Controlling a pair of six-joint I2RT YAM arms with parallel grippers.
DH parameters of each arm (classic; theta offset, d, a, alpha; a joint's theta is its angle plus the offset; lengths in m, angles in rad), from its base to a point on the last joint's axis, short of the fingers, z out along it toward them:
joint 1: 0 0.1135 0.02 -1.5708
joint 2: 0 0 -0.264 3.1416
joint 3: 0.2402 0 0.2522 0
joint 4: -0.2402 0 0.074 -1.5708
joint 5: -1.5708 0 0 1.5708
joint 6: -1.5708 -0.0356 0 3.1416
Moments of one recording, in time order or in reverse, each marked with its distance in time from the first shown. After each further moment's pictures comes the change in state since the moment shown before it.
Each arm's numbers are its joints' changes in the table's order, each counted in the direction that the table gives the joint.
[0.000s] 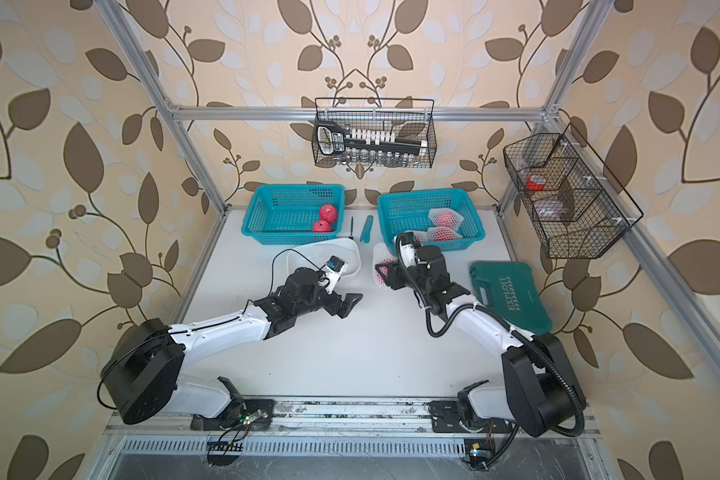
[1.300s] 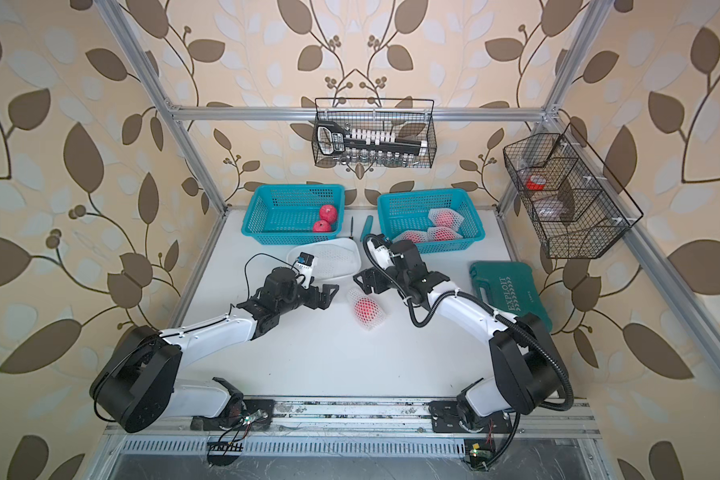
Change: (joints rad) left arm 0.197 -0.051 -0.110 0.024 -0.025 0.151; right arm 0.088 0.195 0.353 -0.382 0.027 0.095
